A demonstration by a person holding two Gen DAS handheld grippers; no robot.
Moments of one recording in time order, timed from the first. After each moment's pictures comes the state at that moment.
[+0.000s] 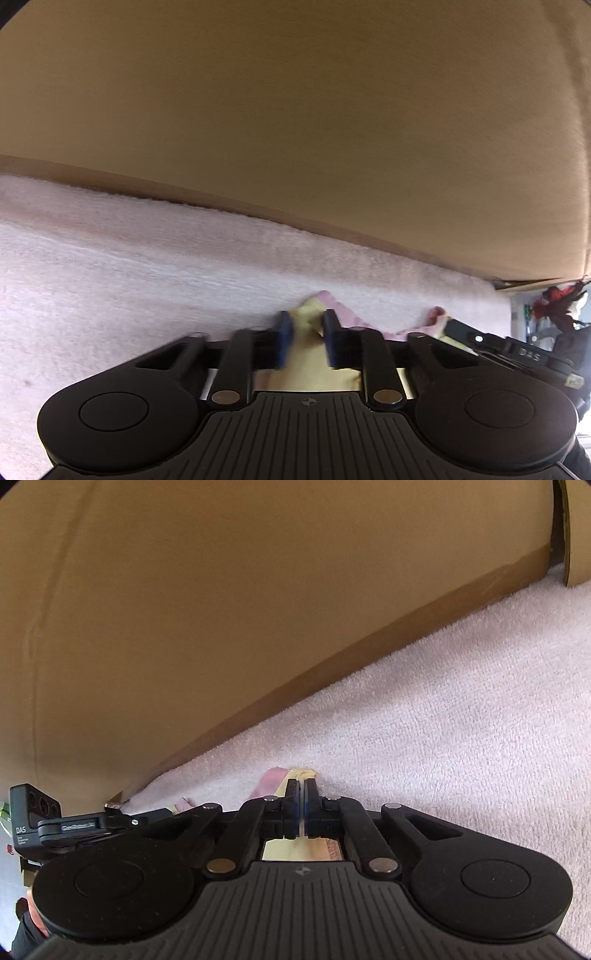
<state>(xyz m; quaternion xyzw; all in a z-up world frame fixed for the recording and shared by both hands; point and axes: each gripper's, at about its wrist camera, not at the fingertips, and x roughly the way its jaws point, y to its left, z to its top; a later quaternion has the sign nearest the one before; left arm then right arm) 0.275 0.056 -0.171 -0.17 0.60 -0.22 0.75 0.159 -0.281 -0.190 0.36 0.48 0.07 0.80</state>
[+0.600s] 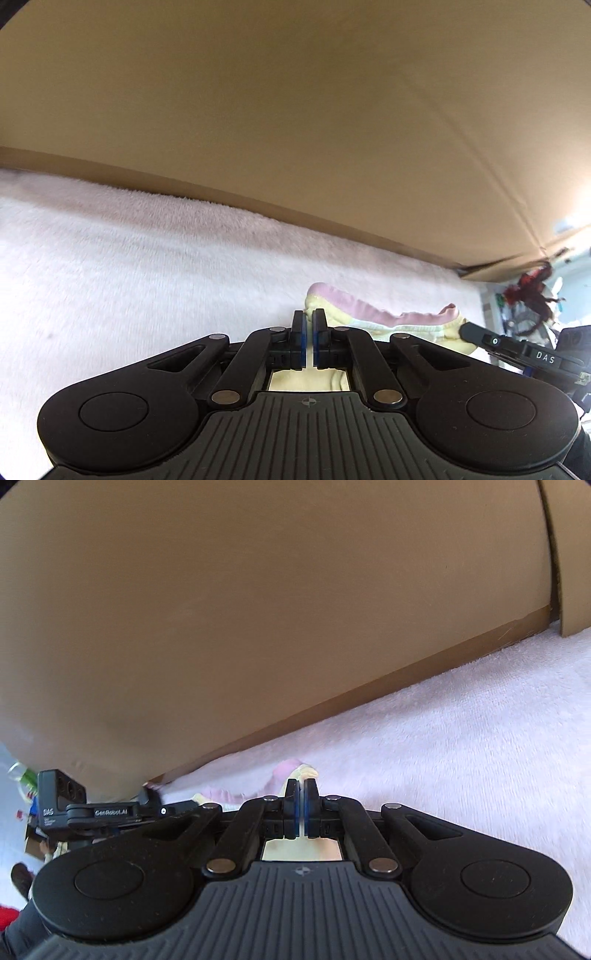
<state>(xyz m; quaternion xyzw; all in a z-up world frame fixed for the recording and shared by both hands) 0.217 0.076 -0.130 -0.17 0.54 -0.26 0.78 0.109 -0.280 -0.141 0.33 0.42 0.13 0.84</state>
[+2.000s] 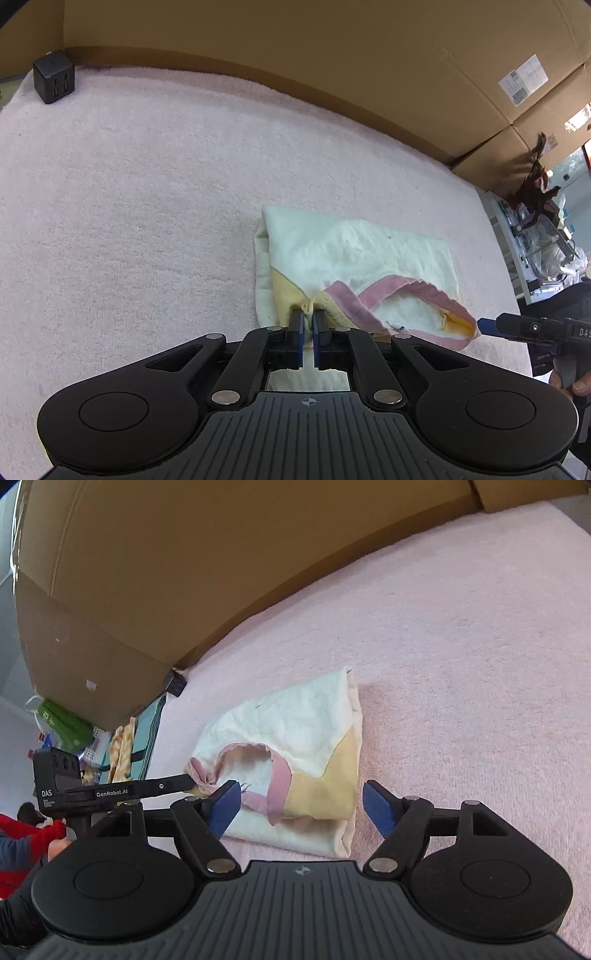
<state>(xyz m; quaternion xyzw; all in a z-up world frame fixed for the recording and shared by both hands) 0.032 0.108 -0.146 -0.11 0.53 -0.25 0.80 -0.074 -0.263 -0.160 0.33 0.47 0.15 0.81</state>
